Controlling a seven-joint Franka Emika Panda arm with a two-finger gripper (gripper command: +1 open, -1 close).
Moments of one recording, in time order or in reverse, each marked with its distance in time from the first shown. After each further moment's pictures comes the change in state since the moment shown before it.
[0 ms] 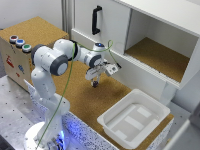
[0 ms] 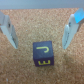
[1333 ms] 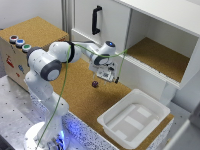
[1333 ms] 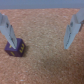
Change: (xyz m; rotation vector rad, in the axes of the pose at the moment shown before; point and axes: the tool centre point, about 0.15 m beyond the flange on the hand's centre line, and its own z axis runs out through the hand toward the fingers) arm -0.098 -0.013 -0.034 0.036 0.119 1.312
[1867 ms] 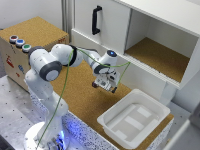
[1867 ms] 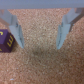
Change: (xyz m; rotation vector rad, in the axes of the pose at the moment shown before) arm 0.006 0.006 0.048 -0.007 0.047 0.061
